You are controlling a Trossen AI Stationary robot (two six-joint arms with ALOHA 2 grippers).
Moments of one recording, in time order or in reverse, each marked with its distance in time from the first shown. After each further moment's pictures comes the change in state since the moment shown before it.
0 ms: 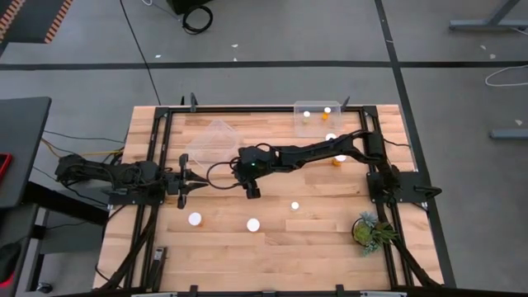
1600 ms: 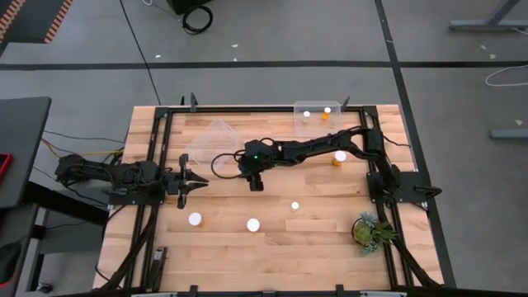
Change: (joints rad) left arm 0.000 0.000 0.000 0.000 0.000 0.000; right arm -0.074 0.005 -0.077 0.033 -0.010 0.022
